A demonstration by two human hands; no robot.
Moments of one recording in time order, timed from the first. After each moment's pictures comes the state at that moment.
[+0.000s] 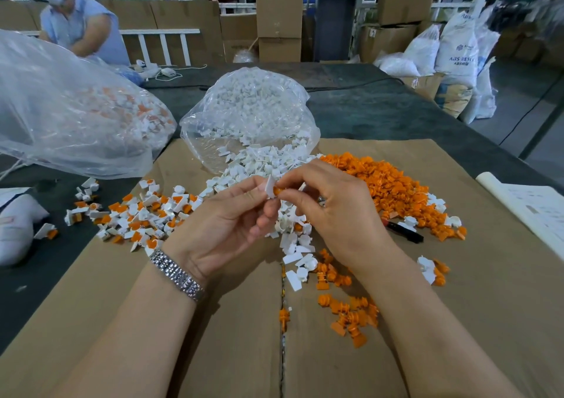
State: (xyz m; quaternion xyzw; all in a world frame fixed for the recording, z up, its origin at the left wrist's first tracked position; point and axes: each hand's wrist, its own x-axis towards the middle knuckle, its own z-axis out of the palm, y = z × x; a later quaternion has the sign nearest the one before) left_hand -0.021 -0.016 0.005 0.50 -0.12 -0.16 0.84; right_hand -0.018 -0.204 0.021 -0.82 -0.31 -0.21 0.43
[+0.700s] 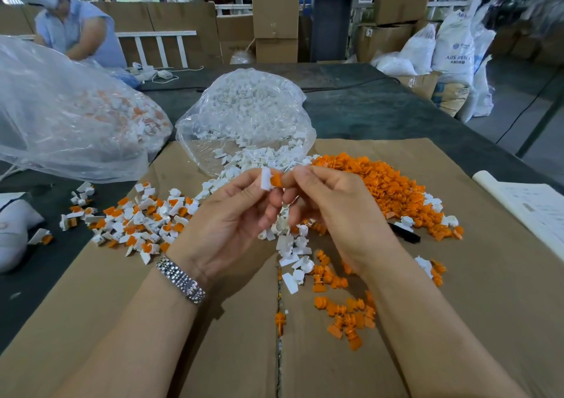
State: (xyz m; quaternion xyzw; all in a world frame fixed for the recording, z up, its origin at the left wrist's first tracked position) left_hand -0.021 -0.029 0.004 0.51 -0.14 -0.08 0.85; right_hand -0.022 -0.203 0.027 -0.67 -0.16 0.02 0.72
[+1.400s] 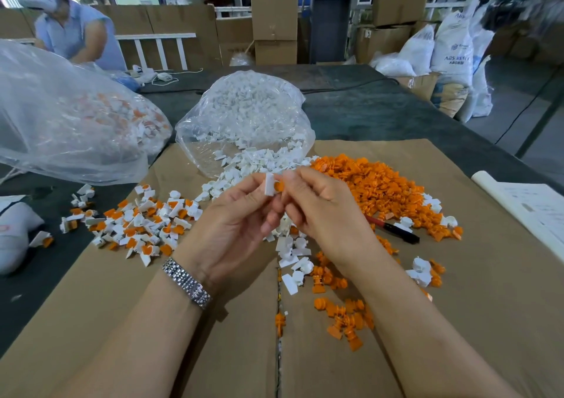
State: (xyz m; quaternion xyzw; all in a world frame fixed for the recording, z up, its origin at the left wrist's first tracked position) left_hand -0.022 -0.032 0.001 0.48 -0.15 -0.10 0.86; right_hand -0.026 -0.195 0.026 -0.74 -0.18 -0.03 0.64
